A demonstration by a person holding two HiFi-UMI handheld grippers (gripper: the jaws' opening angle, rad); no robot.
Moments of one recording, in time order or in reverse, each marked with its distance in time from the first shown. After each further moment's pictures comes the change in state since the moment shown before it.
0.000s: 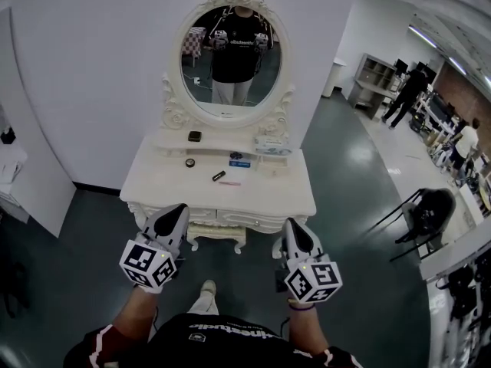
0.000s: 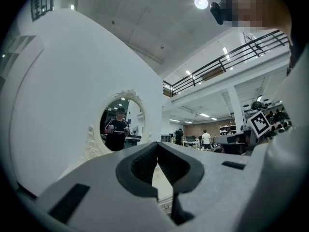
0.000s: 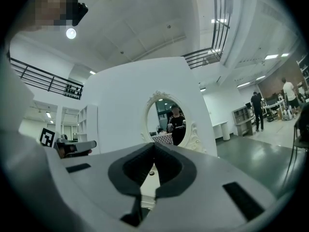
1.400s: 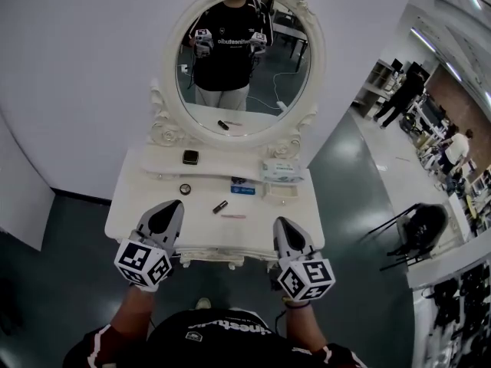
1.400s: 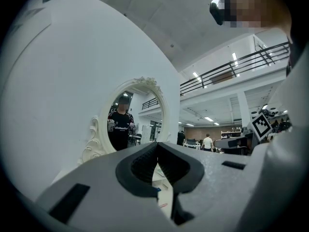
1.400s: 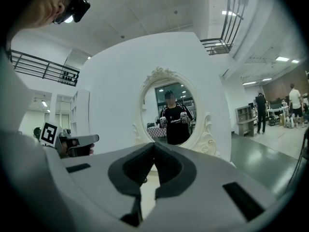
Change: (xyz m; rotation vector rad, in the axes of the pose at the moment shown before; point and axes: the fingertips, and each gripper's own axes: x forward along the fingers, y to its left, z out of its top) left arm 0.149 0.189 -0.024 -0.090 0.006 -0.016; right arm 0.234 -0.011 -0.026 -0.056 0.119 -0.020
